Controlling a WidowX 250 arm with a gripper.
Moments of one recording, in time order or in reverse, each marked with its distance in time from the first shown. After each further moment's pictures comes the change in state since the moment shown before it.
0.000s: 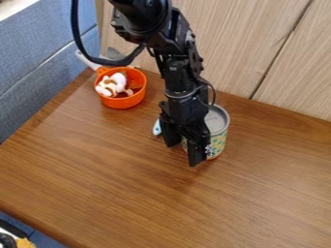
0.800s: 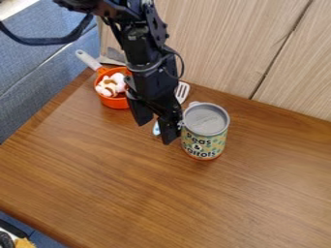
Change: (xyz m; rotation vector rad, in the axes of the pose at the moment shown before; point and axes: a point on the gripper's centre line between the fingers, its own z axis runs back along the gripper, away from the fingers) arm -0.028 0.014 0.060 0.068 -0.097 0.077
